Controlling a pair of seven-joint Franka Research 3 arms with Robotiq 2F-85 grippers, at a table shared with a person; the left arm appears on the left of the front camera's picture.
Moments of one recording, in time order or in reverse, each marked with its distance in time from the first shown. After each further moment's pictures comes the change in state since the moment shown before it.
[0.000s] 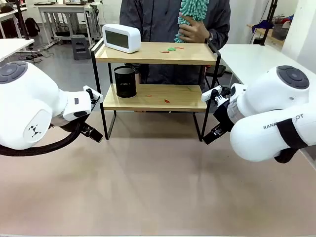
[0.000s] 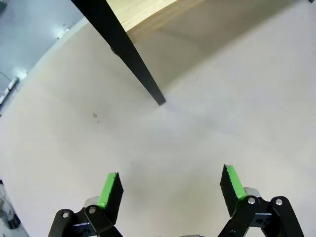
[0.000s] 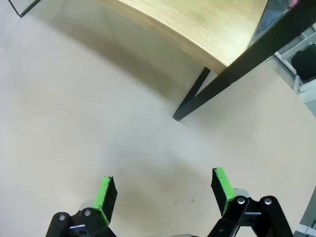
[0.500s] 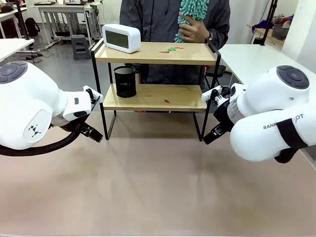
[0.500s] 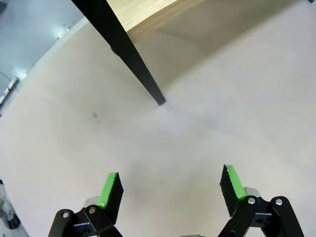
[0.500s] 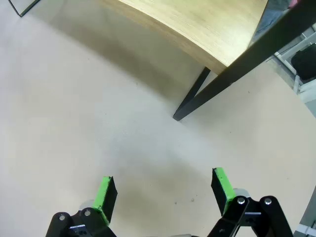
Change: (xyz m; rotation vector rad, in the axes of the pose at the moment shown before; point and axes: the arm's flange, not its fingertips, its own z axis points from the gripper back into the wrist) left arm 0.000 0.000 0.000 0.000 0.000 0.001; right arm 0.000 0.000 0.000 0.000 0.000 0.001
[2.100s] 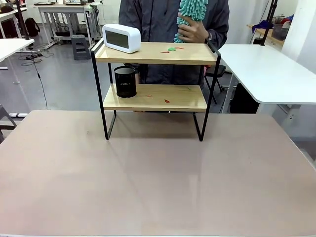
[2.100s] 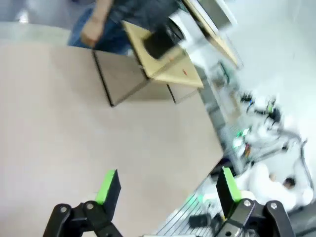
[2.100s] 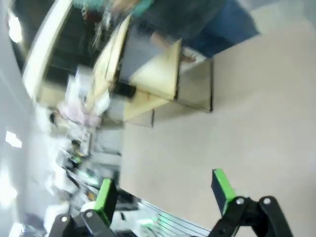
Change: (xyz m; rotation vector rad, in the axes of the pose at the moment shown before) left arm -0.203 0.223 0.184 -0.748 -0.476 0.696; right arm -0.202 -0.231 0.254 0.664 -0.417 -1.039
